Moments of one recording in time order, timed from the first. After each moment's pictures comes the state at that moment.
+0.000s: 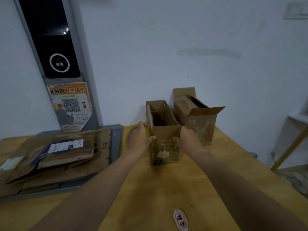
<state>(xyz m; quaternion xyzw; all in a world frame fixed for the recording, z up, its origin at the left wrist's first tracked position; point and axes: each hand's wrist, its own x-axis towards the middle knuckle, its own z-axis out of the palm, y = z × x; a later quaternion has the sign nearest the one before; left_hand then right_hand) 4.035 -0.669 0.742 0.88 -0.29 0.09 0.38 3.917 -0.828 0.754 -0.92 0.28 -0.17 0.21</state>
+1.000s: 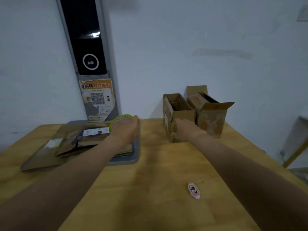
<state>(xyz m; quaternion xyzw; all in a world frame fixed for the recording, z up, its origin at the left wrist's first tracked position) 4.022 -0.516 0.791 0.92 -0.36 0.14 0.05 3.899 -0.740 0.800 -0.98 0.18 -0.04 0.09</state>
